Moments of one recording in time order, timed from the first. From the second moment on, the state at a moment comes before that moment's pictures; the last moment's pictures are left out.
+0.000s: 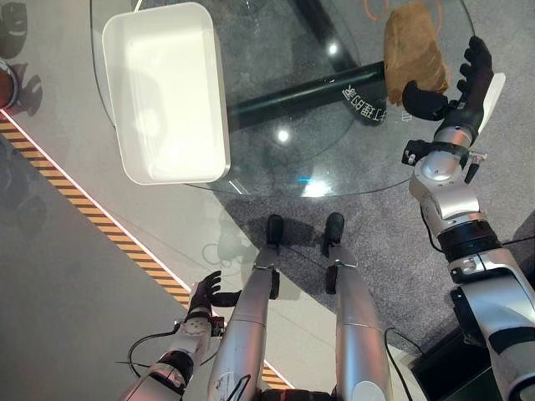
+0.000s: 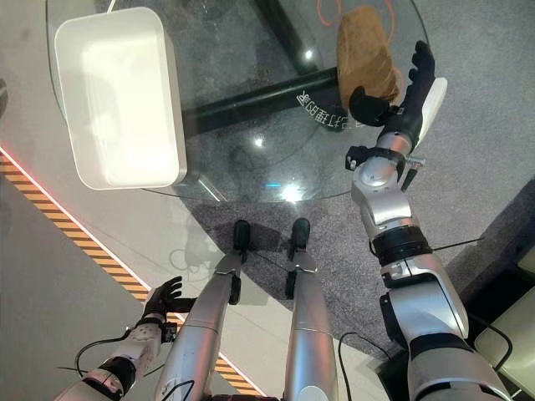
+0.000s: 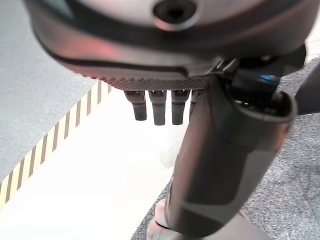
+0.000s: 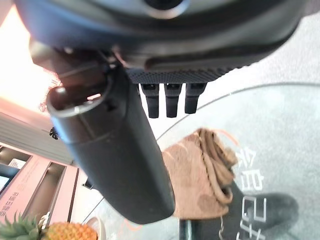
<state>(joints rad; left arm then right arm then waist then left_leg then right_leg) -0.31 0.25 -0.42 1.08 -0.47 -0.14 0.26 -0.98 -0.57 0.26 0.60 0.35 0.01 -0.71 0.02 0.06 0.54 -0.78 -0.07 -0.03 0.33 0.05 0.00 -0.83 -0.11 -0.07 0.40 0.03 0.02</state>
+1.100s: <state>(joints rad) -0.32 0.26 -0.50 1.09 -0.52 -0.18 0.25 -1.30 -0.63 0.44 0.81 0.47 0.27 -0.92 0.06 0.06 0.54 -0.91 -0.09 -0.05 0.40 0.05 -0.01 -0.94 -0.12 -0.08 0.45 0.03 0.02</state>
